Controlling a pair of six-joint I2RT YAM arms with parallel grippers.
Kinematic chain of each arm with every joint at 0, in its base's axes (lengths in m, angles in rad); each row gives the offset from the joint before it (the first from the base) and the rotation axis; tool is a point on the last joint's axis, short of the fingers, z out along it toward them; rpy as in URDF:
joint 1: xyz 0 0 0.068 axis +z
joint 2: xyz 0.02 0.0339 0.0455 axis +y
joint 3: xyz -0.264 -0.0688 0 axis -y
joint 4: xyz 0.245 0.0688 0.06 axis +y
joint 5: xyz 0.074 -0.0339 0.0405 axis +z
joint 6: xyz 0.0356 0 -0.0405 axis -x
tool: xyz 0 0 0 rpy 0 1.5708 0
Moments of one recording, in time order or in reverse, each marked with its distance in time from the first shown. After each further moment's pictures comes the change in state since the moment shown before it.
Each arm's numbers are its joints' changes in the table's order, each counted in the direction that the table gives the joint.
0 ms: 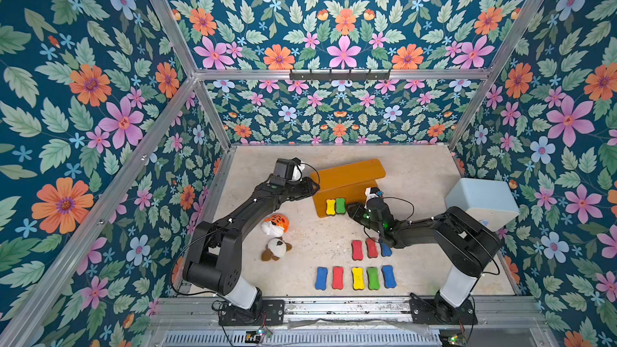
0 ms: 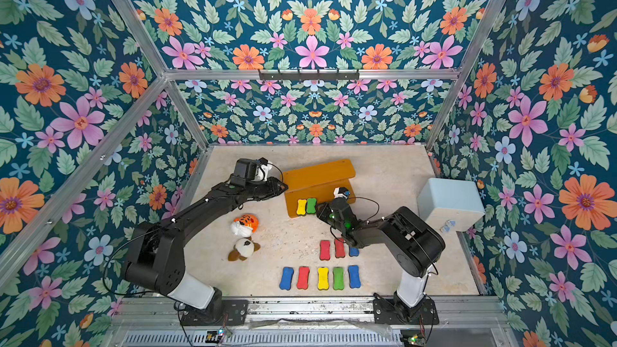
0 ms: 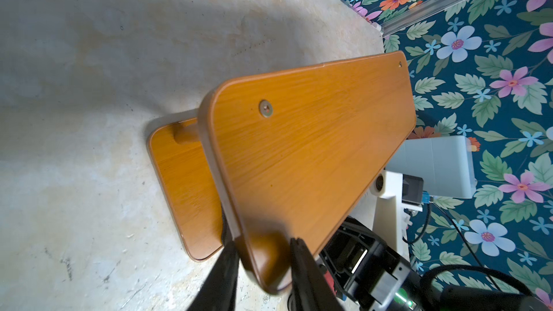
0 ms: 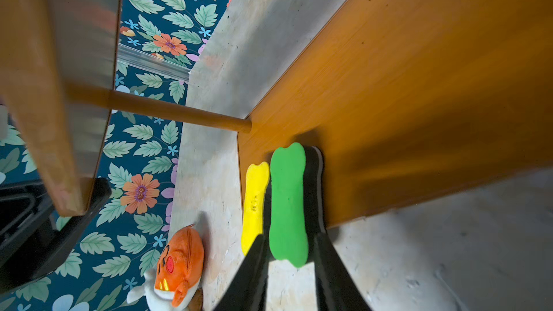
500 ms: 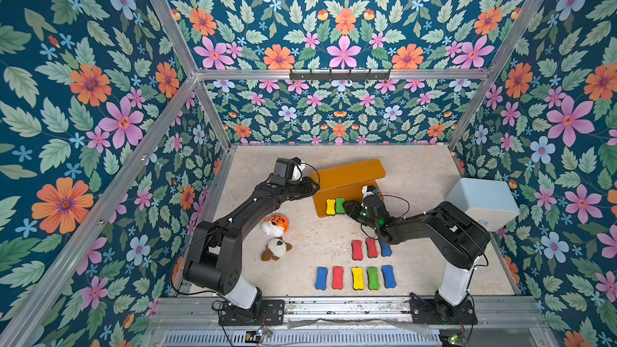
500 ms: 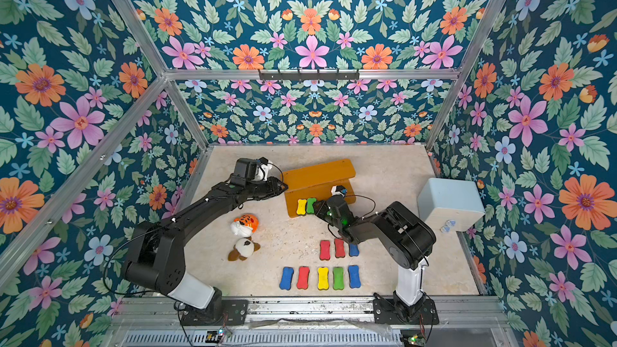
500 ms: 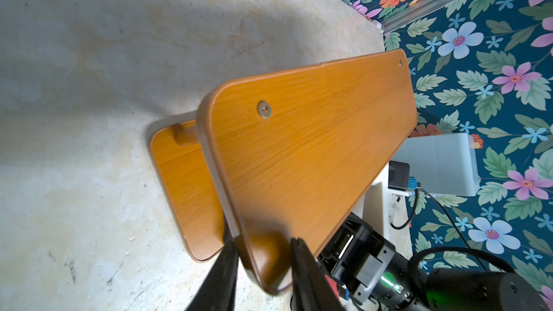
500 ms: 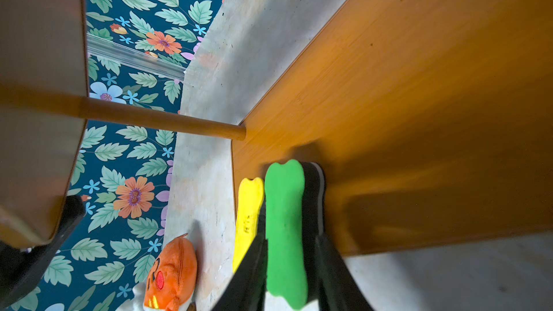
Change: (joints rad) left arm 0.003 0.001 0.003 0.003 -0.002 -0.015; right arm -0.010 0.079 0.064 -0.005 0.018 0.006
